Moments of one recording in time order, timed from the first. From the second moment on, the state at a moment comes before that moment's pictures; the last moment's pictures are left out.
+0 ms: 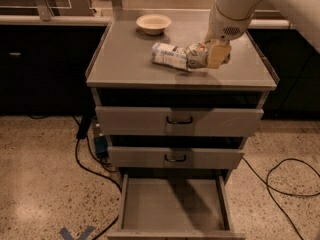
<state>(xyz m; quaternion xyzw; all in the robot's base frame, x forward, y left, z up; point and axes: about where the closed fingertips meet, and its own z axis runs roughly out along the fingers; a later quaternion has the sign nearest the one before) 0.658 -0.152 0.930 -0.68 0.70 -0.13 0.18</state>
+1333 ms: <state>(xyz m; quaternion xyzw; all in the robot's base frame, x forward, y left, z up) 0.710 -0.266 0.945 -0.59 0.78 -0.11 0.18</state>
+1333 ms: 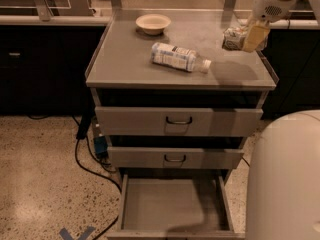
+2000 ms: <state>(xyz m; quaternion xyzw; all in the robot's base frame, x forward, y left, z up) 0.720 -0.285 0.913 -0.56 0.80 -0.05 0.21</state>
